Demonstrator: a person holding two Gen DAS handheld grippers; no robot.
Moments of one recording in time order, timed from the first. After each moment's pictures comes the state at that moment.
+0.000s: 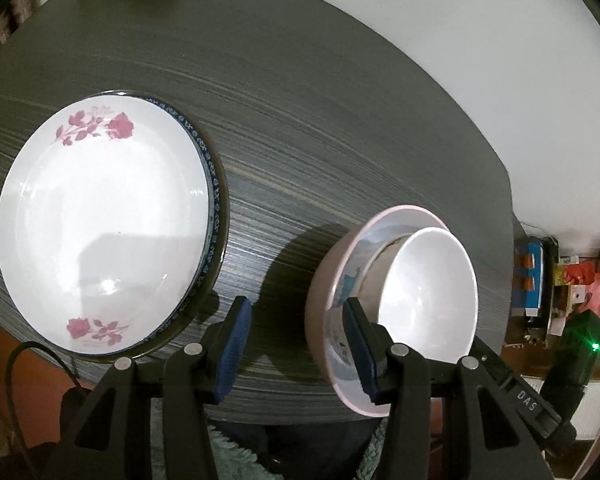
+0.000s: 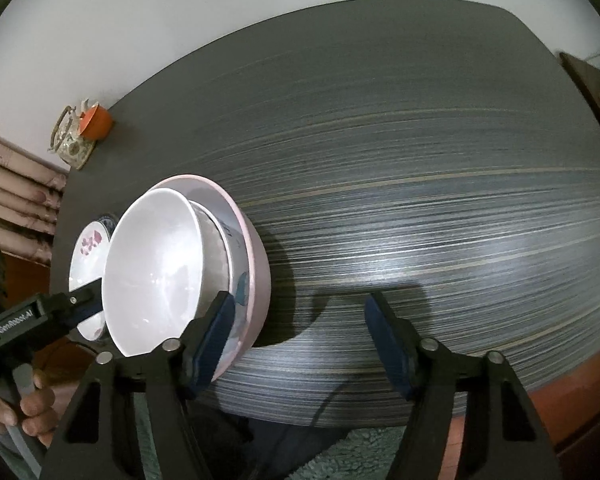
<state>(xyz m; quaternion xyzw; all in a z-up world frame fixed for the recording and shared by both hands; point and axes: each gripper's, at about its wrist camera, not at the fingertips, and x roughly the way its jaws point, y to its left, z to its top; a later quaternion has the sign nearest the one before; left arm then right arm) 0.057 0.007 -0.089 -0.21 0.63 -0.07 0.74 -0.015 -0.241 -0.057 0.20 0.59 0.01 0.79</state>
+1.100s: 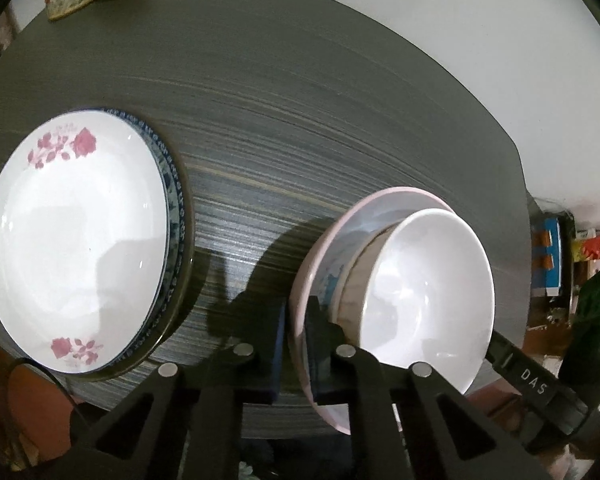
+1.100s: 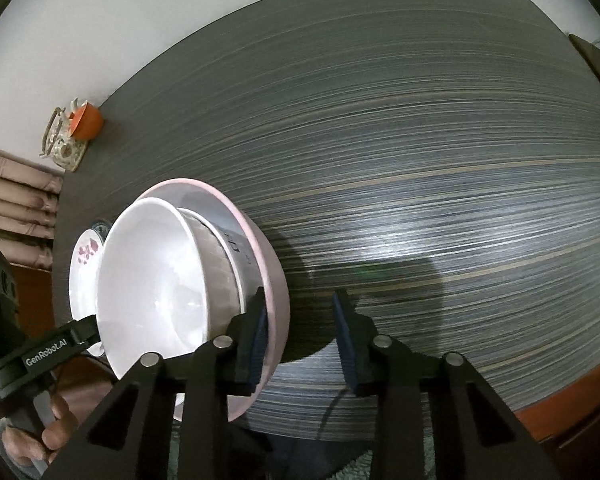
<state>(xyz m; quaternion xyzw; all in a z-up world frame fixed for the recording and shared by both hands) 0.065 -0.028 -0.098 -0.15 0.64 -0.08 0.75 0.008 -0.234 -0.073 0.21 0.61 0.01 0.76</state>
